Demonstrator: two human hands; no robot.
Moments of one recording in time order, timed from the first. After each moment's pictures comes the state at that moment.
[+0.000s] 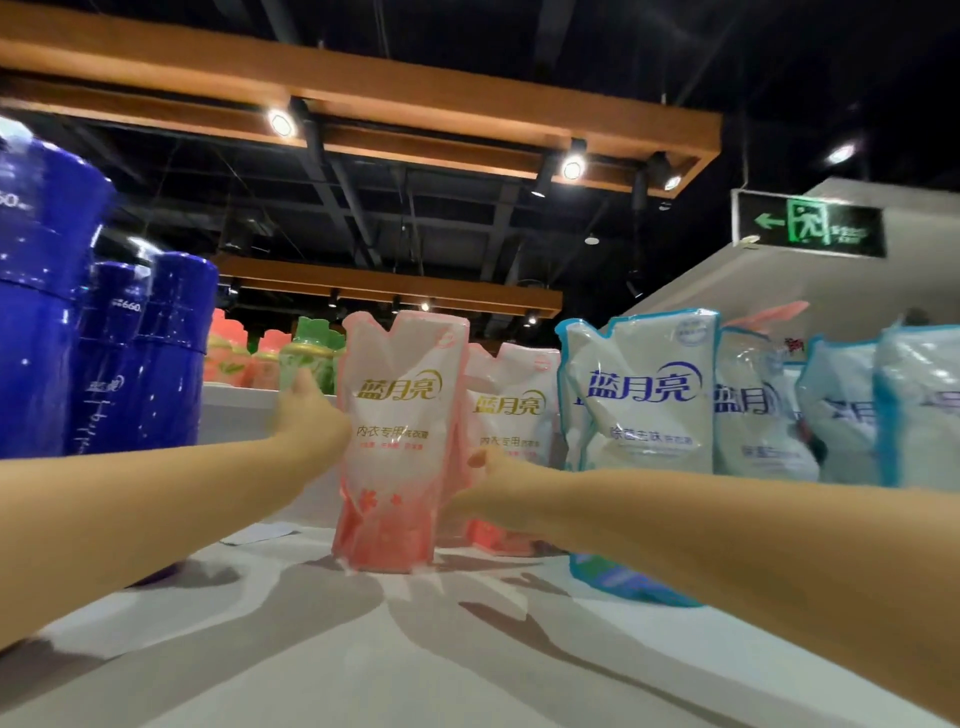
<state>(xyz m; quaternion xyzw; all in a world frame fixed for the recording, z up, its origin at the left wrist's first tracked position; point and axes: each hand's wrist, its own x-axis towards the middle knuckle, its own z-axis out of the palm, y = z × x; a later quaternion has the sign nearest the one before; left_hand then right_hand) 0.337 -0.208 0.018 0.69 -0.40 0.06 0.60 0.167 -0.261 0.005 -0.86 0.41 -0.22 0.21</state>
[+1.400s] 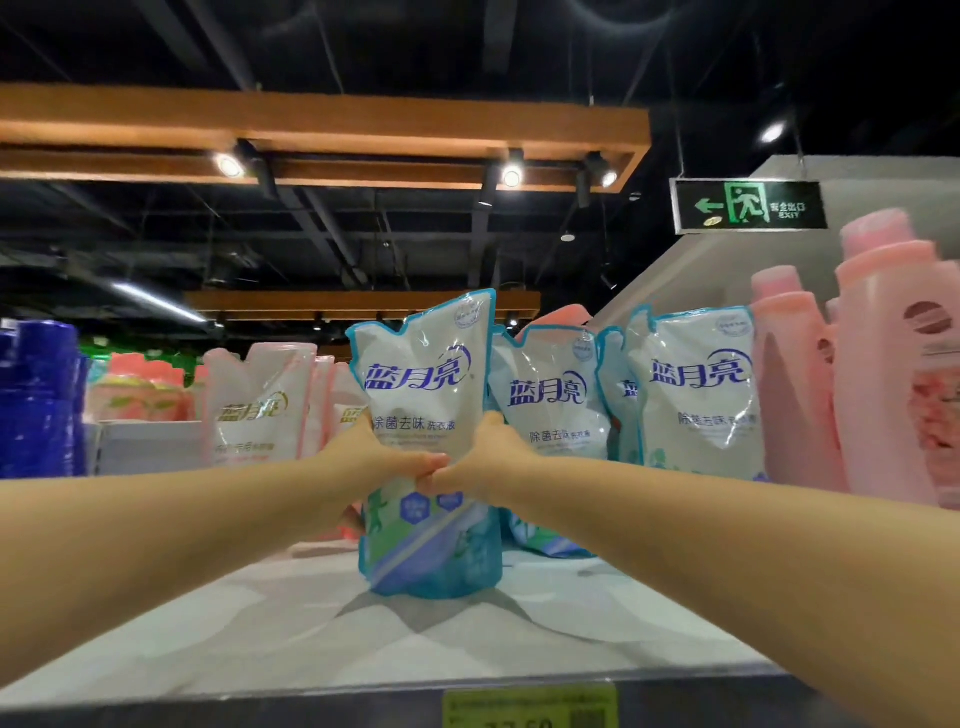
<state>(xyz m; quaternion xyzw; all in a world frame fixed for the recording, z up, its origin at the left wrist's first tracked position) 0.128 -0.243 0.007 0.62 -0.53 -0.10 0.58 0.000 -0.298 0.011 -0.83 0.38 -0.35 0.22</state>
